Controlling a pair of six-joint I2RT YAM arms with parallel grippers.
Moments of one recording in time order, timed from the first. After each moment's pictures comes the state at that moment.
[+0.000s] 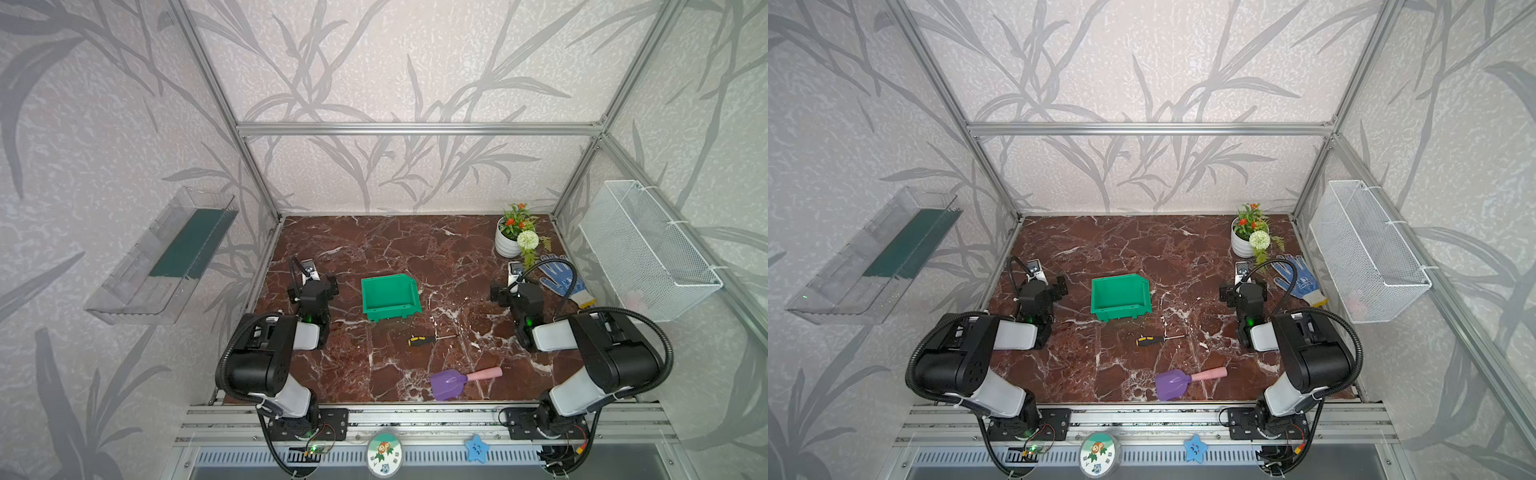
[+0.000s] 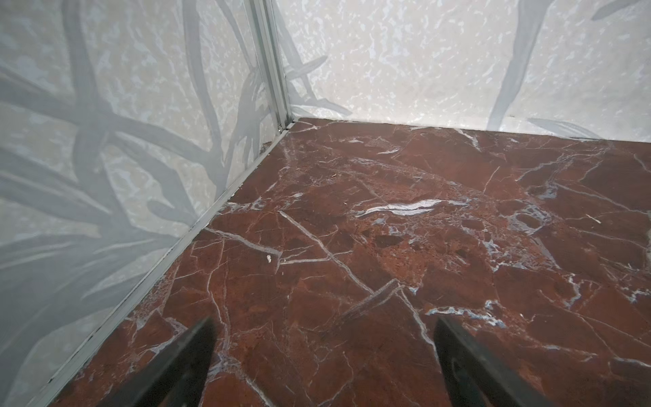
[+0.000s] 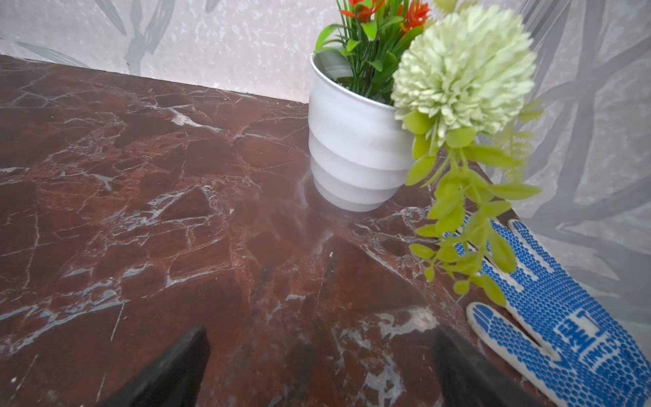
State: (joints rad) left arm -0.05 1.57 0.37 0.91 -0.44 -0.04; right arm 0.16 1.60 0.35 0.93 0.24 -0.08
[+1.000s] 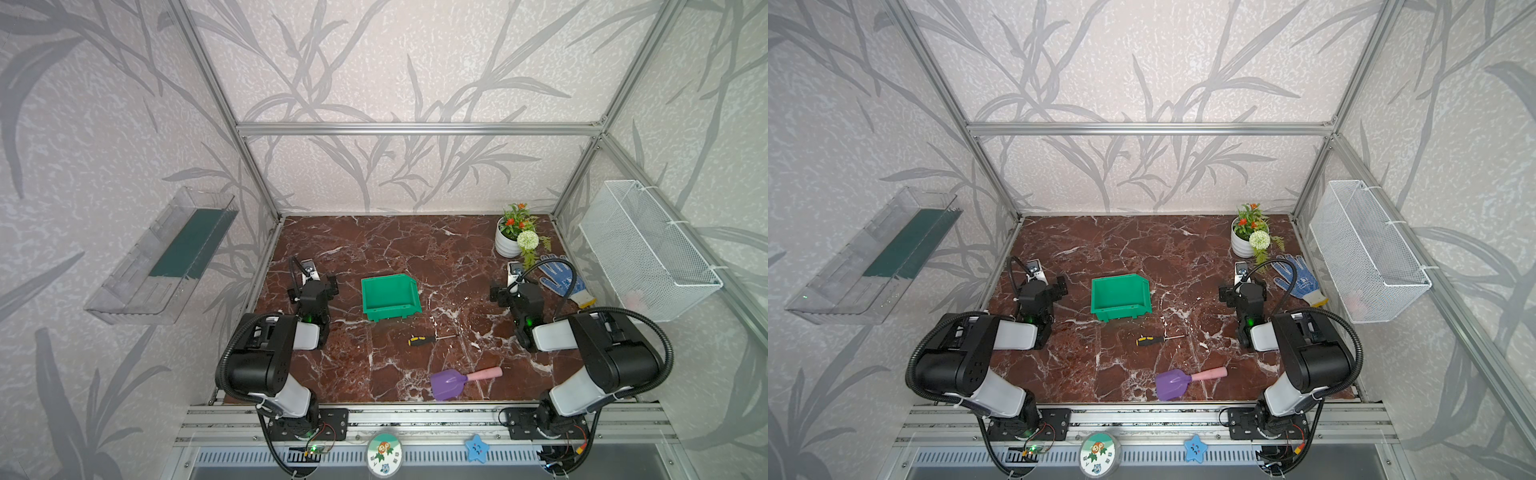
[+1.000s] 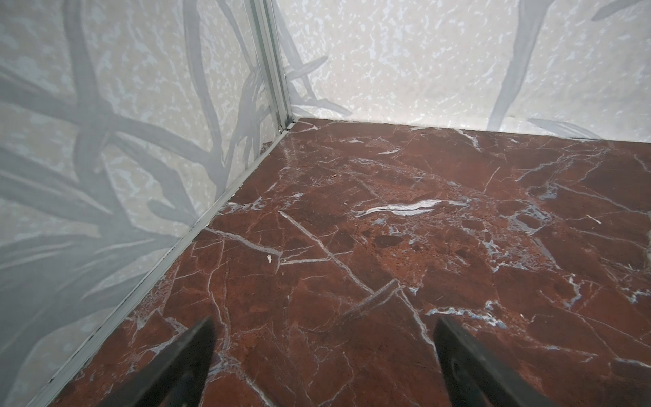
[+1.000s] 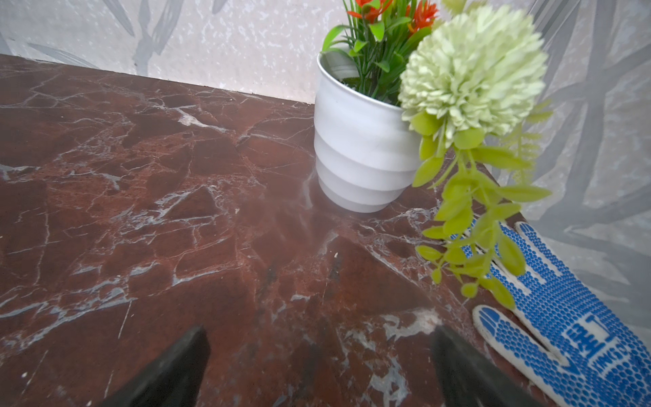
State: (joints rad) left arm -0.05 1.57 0.36 0.93 -0.45 -0.05; right arm 0.16 1.60 0.35 0.93 0.23 -0.08
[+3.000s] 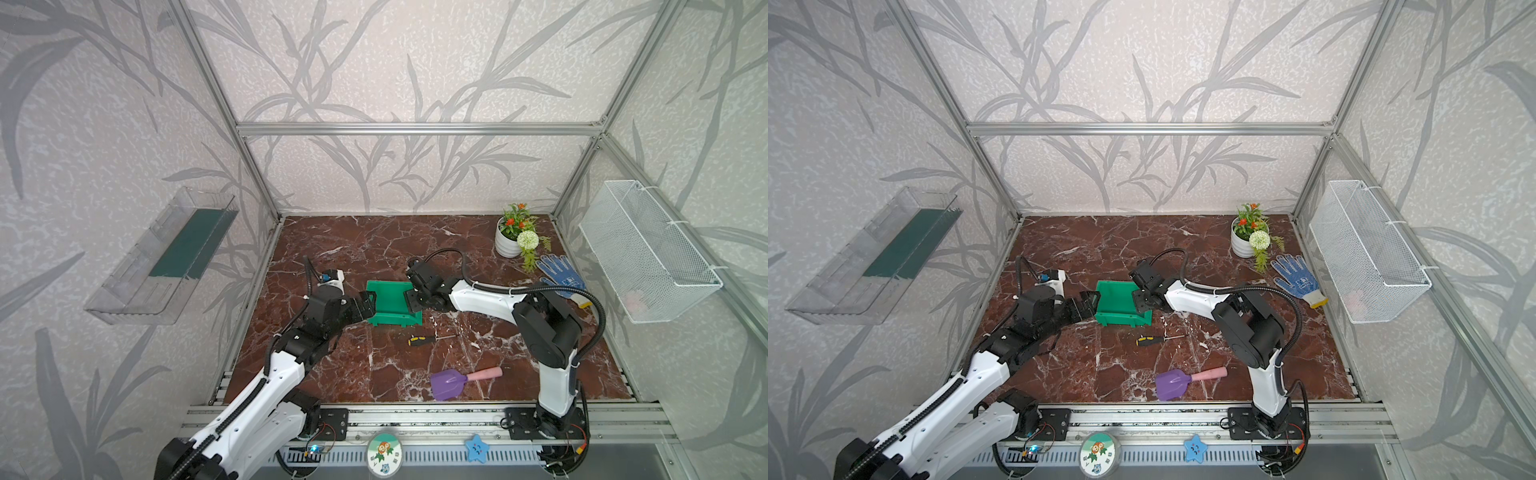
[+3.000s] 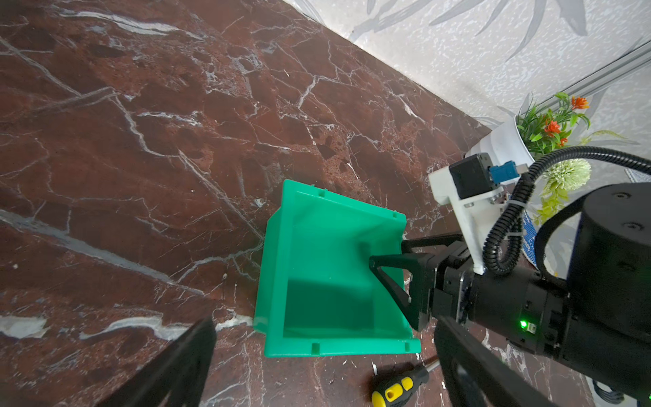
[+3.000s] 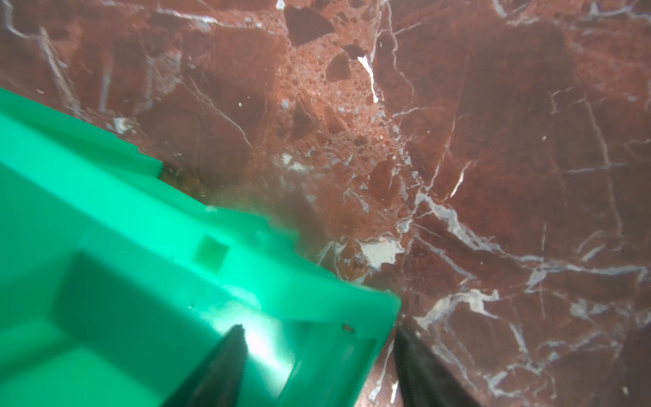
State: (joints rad) left arm -0.40 0.85 0.53 -0.25 0.01 -0.64; right arm 0.80 1.97 1.30 -0.36 0.15 0.44
